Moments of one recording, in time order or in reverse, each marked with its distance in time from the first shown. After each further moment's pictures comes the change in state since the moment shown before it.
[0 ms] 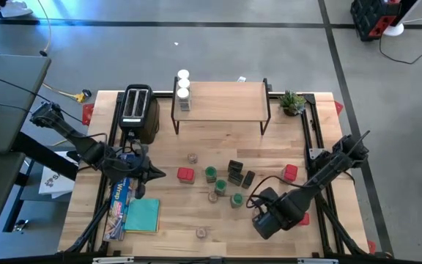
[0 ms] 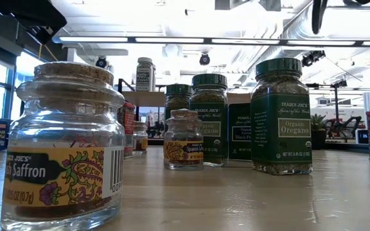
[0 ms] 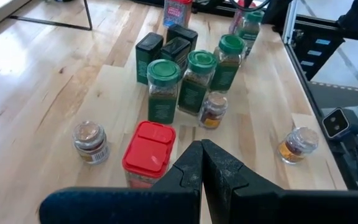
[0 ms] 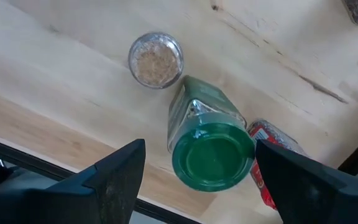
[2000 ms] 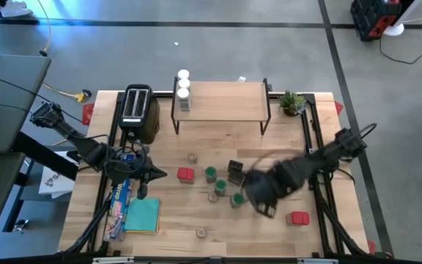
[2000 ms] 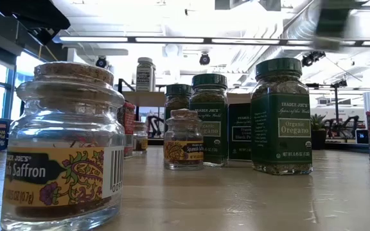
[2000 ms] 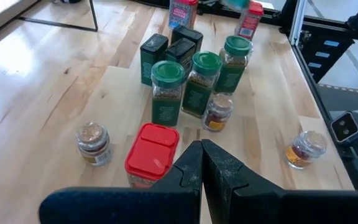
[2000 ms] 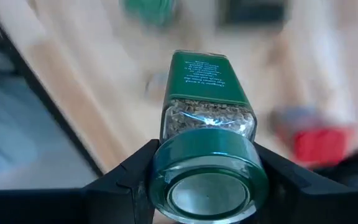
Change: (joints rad) left arm 0.001 0.028 0.000 0.021 -0.029 -0.005; right arm -0.214 -0.041 0.344 -0.324 0.035 -0.829
